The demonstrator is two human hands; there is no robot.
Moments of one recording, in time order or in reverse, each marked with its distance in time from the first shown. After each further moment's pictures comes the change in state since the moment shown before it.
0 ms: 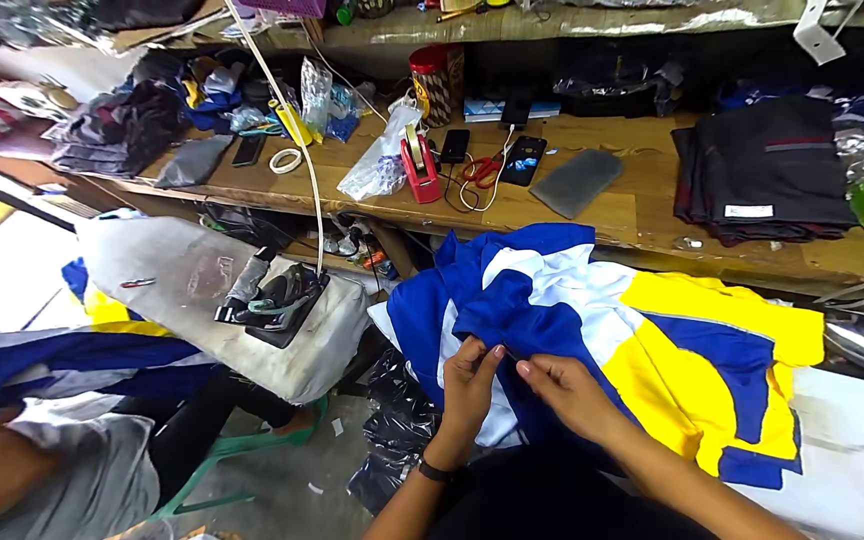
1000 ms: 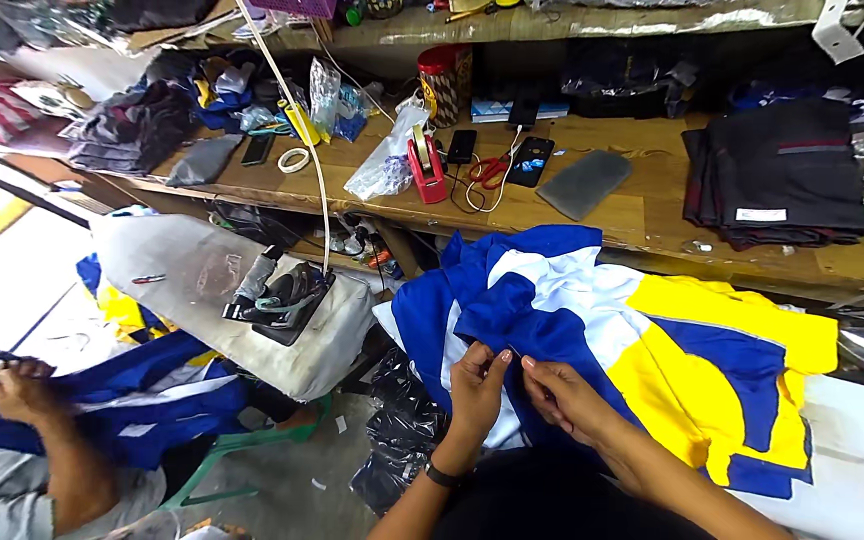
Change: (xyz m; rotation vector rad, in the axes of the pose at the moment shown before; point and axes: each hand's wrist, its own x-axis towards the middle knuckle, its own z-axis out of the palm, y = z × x) left_hand -0.005 0.000 0.005 0.047 0.039 -0.031; right_hand 0.006 0.009 0.006 0.288 -0.071 0.110
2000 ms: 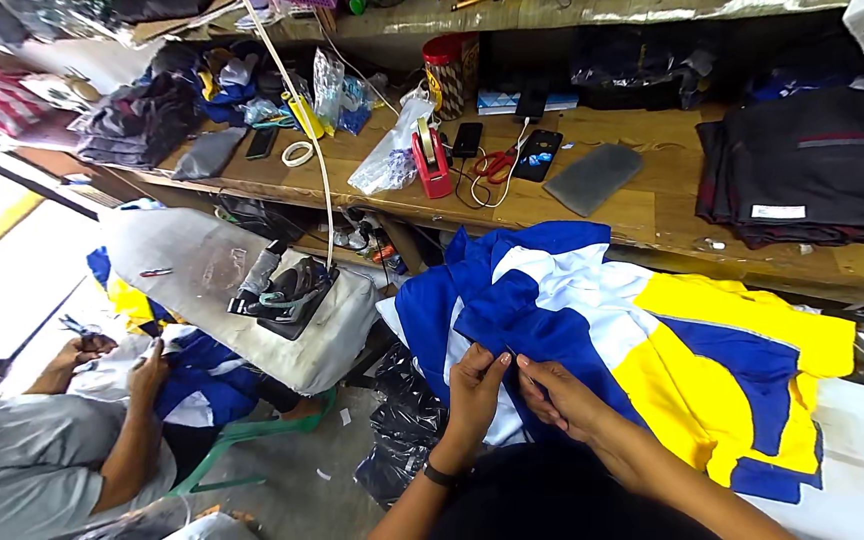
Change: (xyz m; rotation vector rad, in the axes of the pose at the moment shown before) left_hand -0.003 -0.006 -0.007 -0.004 0.012 -0.018; right_hand 0.012 0.010 0.000 0.127 -0.074 0.093
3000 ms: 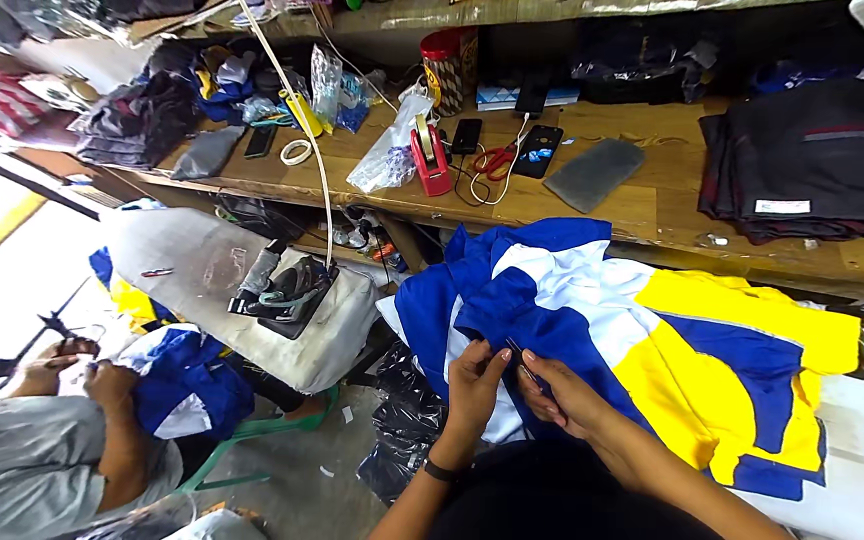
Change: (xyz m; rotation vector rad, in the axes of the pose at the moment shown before) left_hand 0.005 0.001 0.000 0.044 -0.017 -0.030; right_hand 0.002 0.003 -0.005 0.088 -0.061 -0.033
